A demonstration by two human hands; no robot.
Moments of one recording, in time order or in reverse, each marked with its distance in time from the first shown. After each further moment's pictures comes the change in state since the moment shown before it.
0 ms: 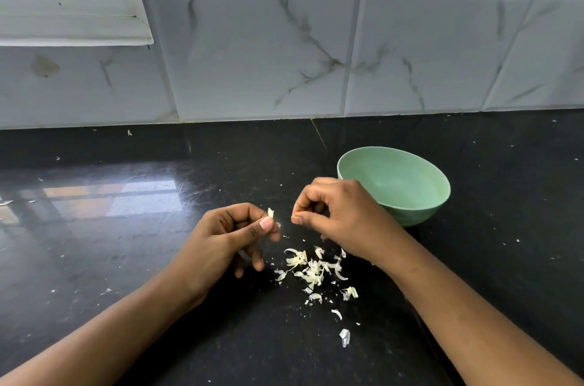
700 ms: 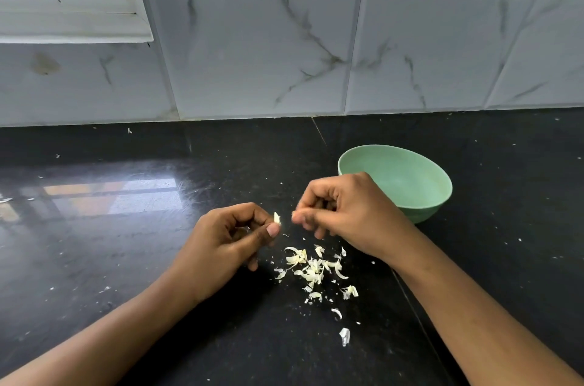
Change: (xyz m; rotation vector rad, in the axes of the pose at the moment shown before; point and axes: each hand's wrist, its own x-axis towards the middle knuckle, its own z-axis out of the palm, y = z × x) left_hand 0.000 -0.007 -0.003 0.294 0.041 0.182; right_hand -0.004 -0.008 -0.011 0.152 -0.026 0.070
